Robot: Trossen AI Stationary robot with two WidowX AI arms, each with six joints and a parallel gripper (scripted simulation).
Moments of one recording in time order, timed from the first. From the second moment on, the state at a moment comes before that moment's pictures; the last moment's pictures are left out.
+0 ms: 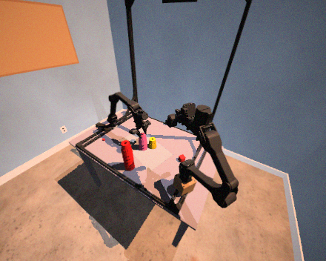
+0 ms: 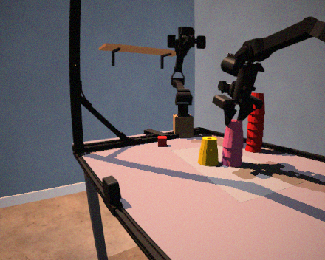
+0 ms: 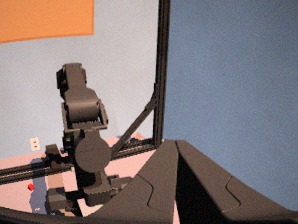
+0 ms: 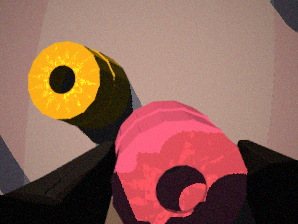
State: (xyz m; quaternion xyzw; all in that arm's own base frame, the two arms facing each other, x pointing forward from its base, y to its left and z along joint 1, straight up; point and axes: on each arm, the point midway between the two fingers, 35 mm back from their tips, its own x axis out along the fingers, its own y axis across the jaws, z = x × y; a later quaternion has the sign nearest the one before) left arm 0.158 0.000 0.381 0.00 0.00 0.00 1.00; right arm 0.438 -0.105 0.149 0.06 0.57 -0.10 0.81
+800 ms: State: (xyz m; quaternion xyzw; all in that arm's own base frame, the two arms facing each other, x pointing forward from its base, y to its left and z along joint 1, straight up) left arm 0.158 0.000 0.381 0.00 0.00 0.00 1.00; right arm 0.437 -0.105 0.155 0.06 0.57 -0.10 0.81
